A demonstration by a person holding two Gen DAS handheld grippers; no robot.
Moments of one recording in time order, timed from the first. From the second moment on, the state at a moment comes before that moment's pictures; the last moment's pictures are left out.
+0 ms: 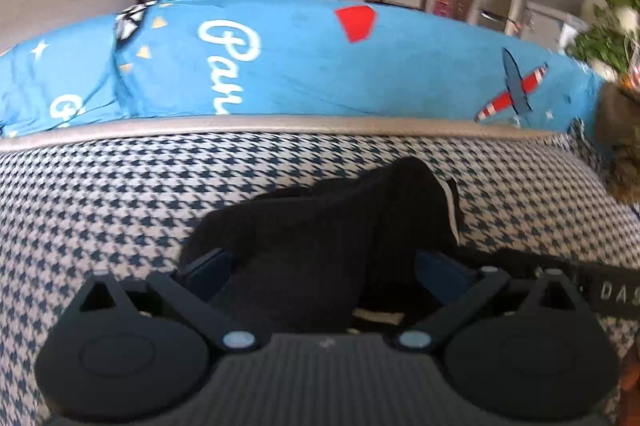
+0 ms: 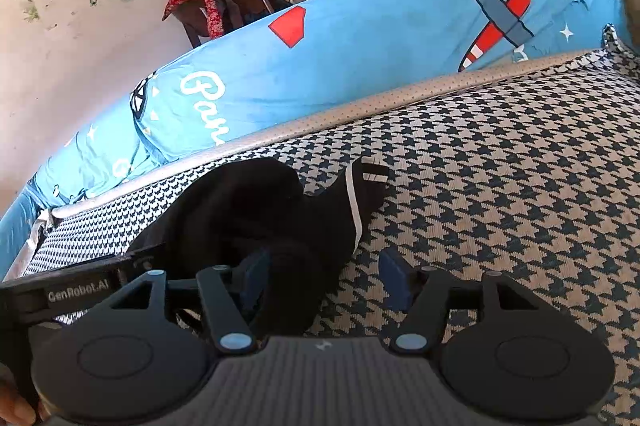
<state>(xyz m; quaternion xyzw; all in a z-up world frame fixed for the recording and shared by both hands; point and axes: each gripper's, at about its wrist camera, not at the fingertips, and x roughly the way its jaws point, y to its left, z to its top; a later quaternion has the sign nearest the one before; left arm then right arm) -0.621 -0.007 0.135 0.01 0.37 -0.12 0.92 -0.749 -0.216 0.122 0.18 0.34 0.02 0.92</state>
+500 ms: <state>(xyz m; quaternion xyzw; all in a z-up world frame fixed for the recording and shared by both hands) -0.616 0.025 0.126 -0.02 0.37 -0.03 0.93 -0.741 -0.224 0.115 0.21 0.34 0.01 0.92</state>
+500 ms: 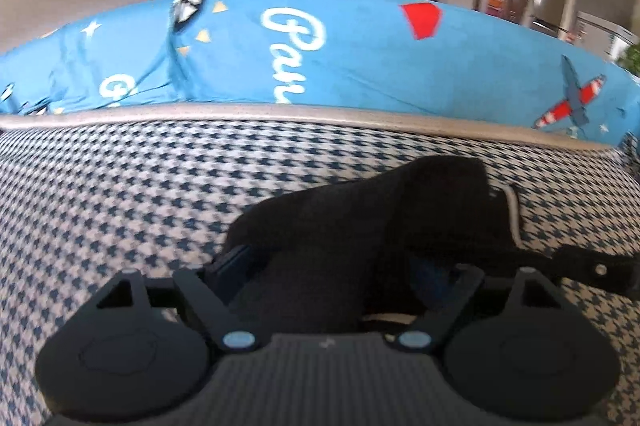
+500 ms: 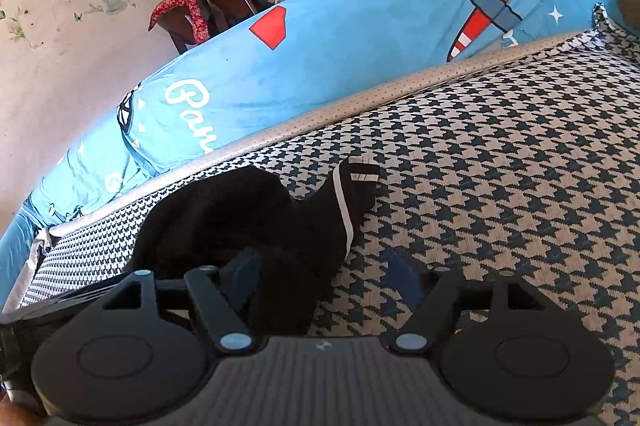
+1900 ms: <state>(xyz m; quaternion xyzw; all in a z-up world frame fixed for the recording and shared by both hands) -0.618 0.103 0.145 -0.11 0.35 0.08 0.93 -0.732 -0.167 0.105 0.16 0.36 0.12 0.91</state>
